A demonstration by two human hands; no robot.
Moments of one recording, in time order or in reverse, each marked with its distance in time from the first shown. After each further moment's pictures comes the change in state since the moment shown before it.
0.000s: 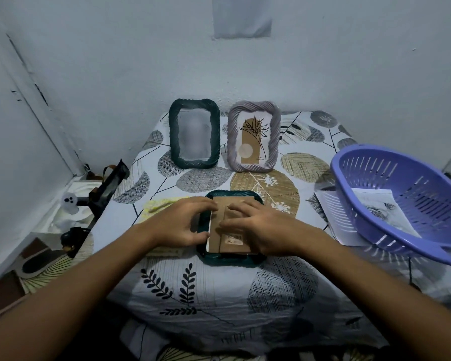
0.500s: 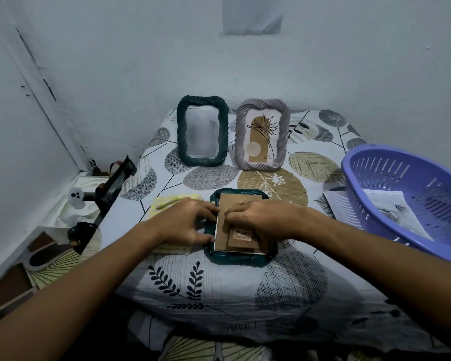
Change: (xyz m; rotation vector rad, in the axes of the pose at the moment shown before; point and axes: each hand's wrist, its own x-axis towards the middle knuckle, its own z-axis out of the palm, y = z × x) left_hand 0.000 -0.007 0.000 0.059 -0.051 0.034; right_hand 0.035 0.009 -0.009 -0.203 -0.138 -0.208
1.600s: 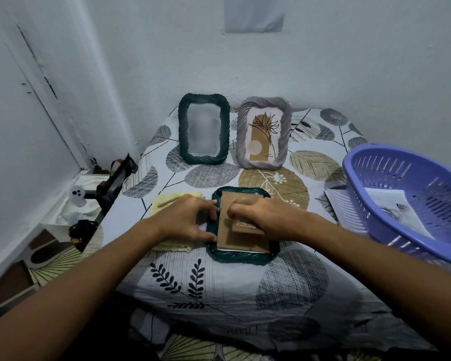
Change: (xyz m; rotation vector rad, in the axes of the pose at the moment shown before) left_hand 0.001 -0.005 0.004 -0.070 0.032 -0.111; right_hand -0.005 0.004 0.019 0.183 0.234 0.081
